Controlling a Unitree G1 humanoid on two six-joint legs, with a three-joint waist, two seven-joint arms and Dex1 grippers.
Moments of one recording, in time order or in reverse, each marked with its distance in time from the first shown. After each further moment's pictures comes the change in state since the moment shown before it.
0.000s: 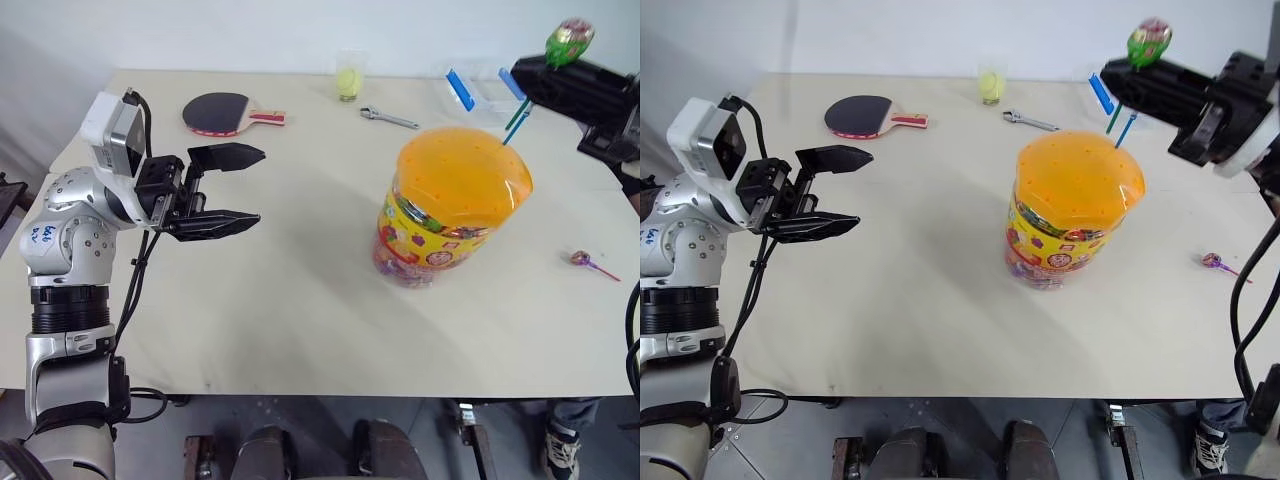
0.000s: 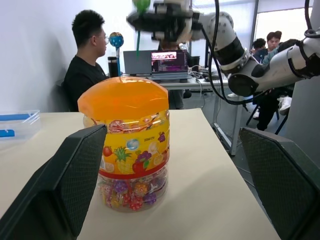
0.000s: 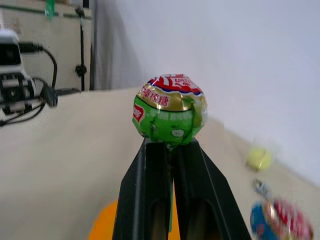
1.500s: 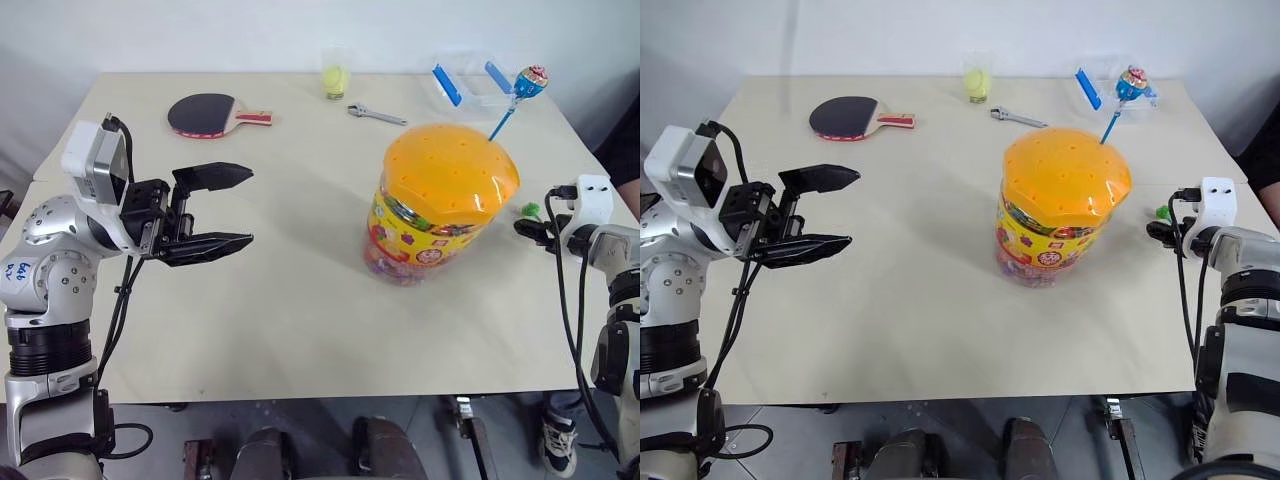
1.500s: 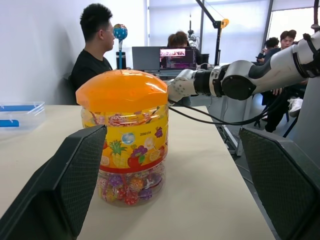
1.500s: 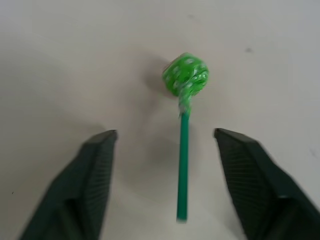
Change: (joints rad) left arm 0.189 0.038 0.079 -0.229 -0.081 0.057 0.131; right arm -0.177 0.177 0.240 1.352 -0.811 -0.333 -0.151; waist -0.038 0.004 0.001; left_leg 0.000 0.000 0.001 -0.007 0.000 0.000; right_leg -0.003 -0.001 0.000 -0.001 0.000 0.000
